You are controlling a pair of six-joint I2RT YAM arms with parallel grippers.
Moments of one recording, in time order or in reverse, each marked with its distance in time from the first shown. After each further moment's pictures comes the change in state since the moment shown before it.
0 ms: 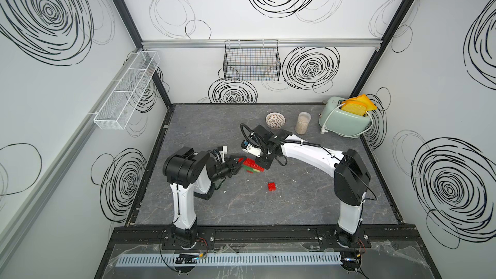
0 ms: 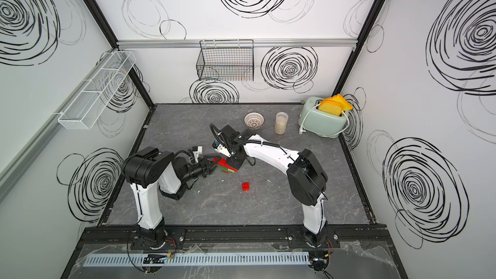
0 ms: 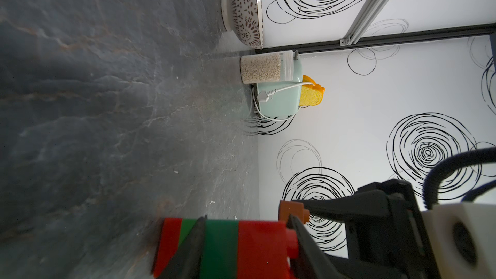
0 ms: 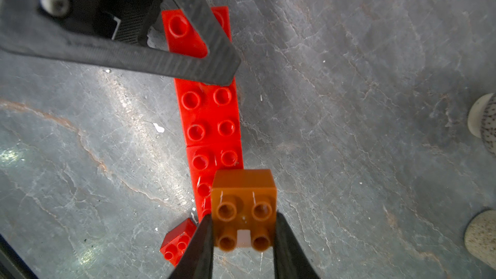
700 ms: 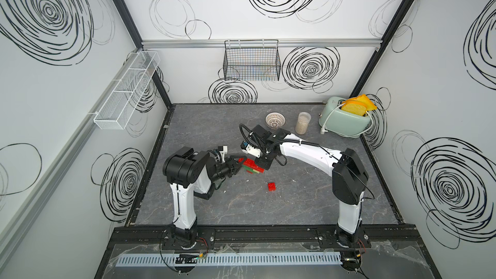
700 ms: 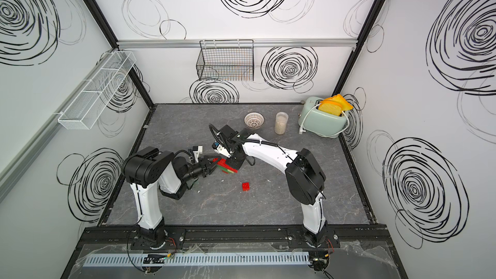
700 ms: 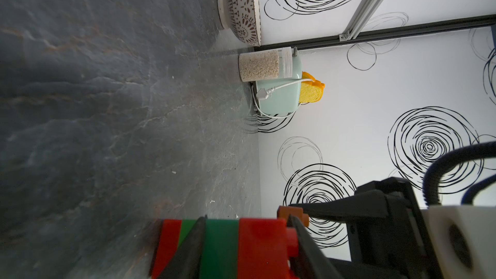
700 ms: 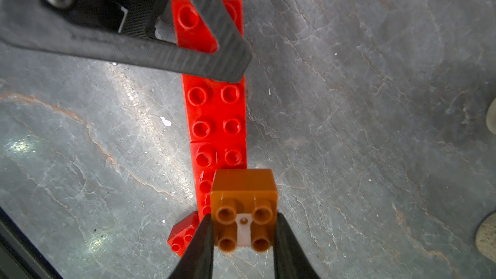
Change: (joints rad) left arm 0.001 0.000 0.004 0.000 0.011 0.011; right arm 0.005 0.022 0.032 -0.051 -0.019 0.007
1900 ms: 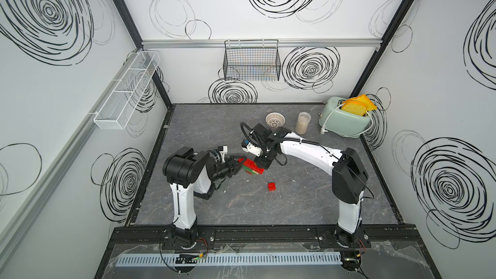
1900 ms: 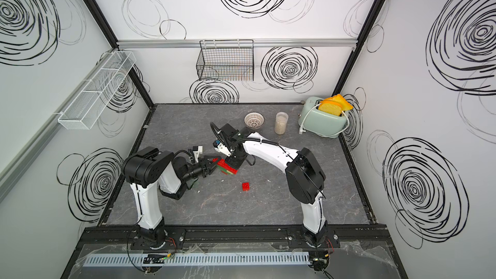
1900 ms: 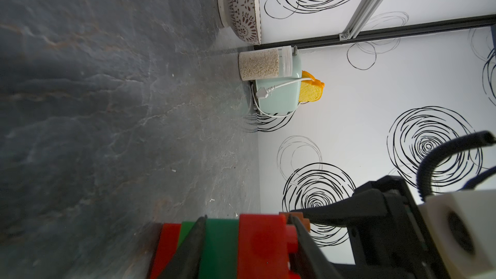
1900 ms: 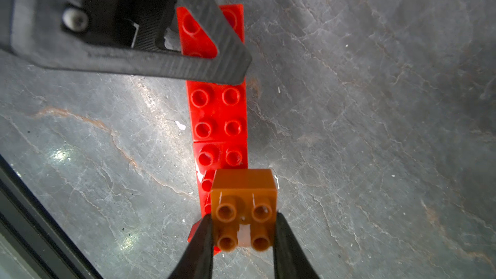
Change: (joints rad) left arm 0.002 0.000 -0.001 0.000 0.006 0.001; right arm -0.013 -0.008 0.016 -0.020 -0.074 0.091
